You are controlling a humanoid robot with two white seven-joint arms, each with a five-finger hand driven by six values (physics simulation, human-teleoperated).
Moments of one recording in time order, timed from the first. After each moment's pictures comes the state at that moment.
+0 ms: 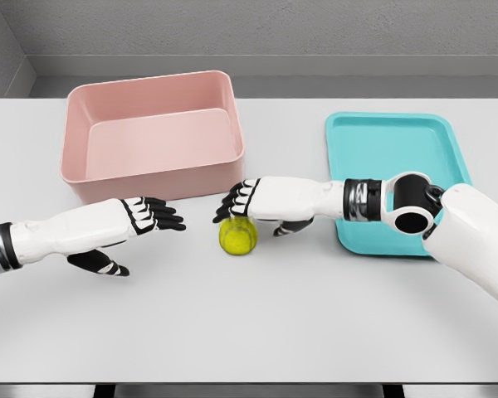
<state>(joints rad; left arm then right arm) -0.38 1.05 -0.75 -1.74 -0.19 -0.61 -0.18 -0.73 -0.54 0.93 -1.44 0.44 -0.61 0.39</state>
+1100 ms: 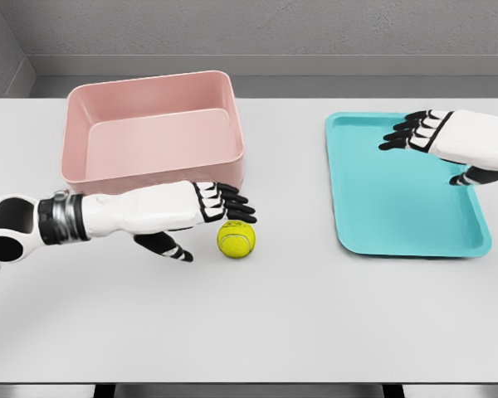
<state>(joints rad) -0.66 0.85 -0.97 -1.72 -0.13 -0.61 -0.24 -0.61 -1.17 0.60 -1.66 0.26 -0.61 0.38</state>
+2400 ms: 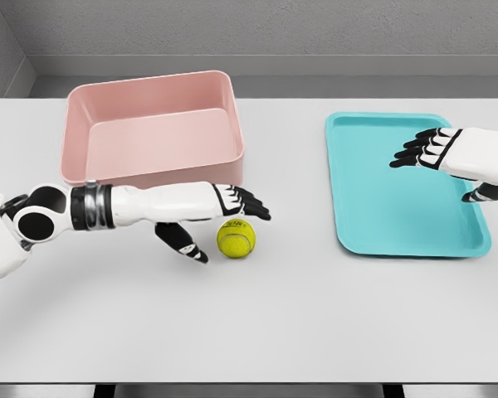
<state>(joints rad) -0.78 0.74 -1.08 -1.54 0.03 -0.61 -0.36 -0.55 -1.21 0.59 -1.67 0.25 -0.61 0.39</state>
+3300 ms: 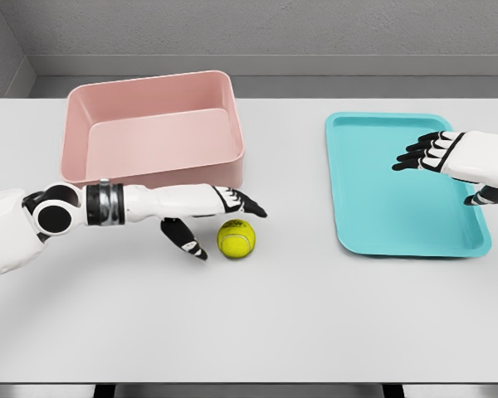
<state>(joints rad) -0.84 0.68 -1.19 -1.37 0.06 -0.61 -0.36 -0.54 -1.22 0.59 -1.67 0.25 -0.61 0.39</state>
